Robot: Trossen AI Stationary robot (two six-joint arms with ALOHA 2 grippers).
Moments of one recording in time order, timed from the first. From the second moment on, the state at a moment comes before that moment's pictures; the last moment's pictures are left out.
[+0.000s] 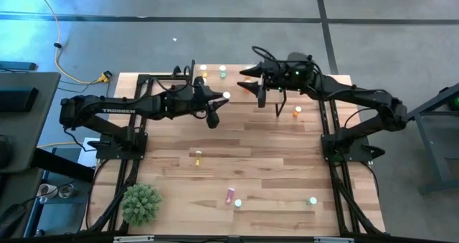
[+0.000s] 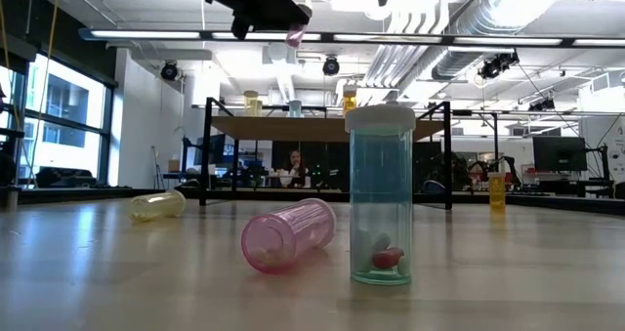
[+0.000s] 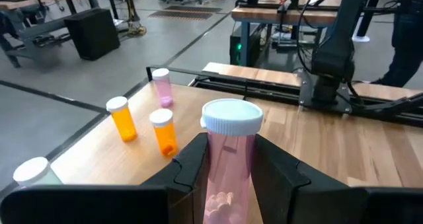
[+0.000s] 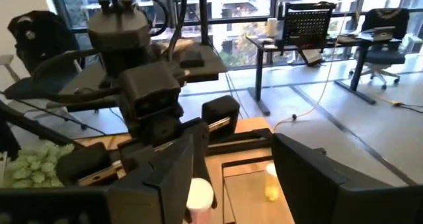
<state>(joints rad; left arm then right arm) 0.27 1.30 0.96 0.08 -0.25 0.00 -0.34 1.35 1.26 0.00 -0.19 0.00</state>
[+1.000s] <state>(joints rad) 0.26 1.31 0.96 0.08 -0.25 -0.02 -0.31 1.55 1.26 0.03 -0.31 0.05</state>
